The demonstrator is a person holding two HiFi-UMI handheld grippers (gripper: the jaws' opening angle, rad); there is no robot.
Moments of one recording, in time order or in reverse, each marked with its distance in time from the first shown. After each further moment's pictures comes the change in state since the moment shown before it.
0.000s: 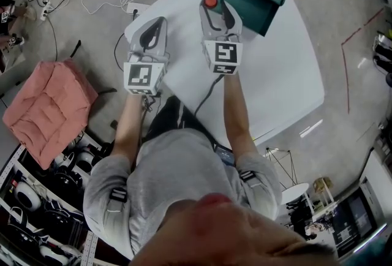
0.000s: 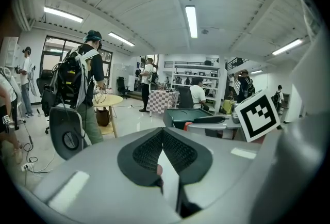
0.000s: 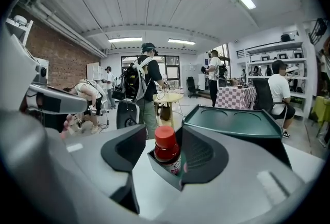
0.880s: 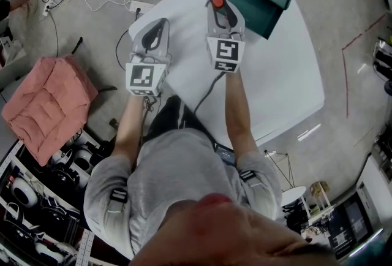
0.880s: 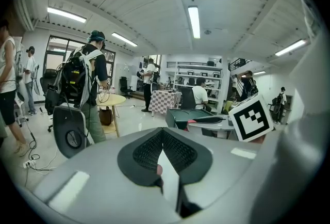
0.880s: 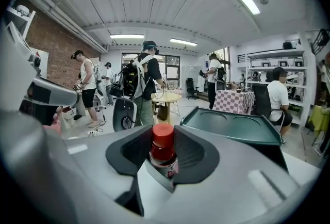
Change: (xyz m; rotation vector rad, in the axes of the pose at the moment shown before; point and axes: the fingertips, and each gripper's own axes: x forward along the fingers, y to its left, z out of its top) left arm -0.007 0.007 -0.004 -0.012 0.003 0.029; right arm 0.012 -0.005 -0.003 -0.055 0.006 -0.033
